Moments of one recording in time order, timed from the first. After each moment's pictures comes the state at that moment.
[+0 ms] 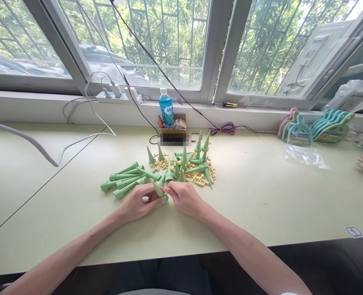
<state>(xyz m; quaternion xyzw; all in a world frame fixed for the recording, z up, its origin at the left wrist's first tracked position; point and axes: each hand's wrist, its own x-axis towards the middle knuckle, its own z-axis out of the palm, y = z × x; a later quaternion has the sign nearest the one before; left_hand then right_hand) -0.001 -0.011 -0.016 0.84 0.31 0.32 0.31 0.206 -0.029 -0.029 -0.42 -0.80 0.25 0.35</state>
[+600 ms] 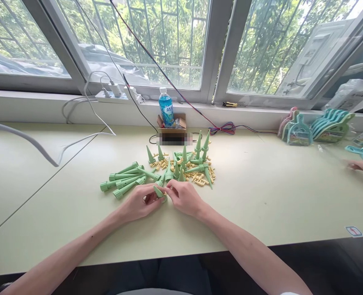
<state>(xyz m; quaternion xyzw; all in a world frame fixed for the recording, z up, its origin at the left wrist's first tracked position) -0.001 -0.011 -0.017 0.86 0.31 0.31 0.26 0.203 -0.031 -0.029 -0.44 -0.78 0.26 0.36</state>
